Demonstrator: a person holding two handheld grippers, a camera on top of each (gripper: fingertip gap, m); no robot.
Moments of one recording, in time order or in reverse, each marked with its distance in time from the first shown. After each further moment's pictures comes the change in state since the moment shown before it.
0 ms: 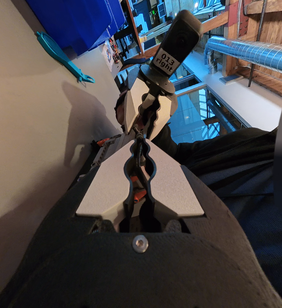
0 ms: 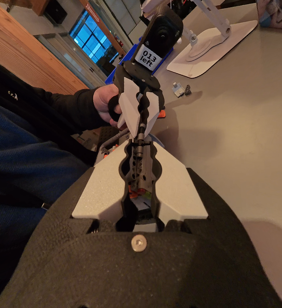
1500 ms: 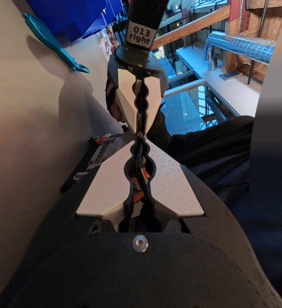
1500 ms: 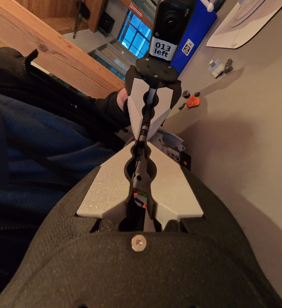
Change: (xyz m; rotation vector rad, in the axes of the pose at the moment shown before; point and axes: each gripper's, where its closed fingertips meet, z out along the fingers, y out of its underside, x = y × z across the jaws) left arm 0.006 0.011 0.002 -0.028 0.007 -0.019; right arm -0.011 0.002 -0.002 -0.065 -0.304 0.240
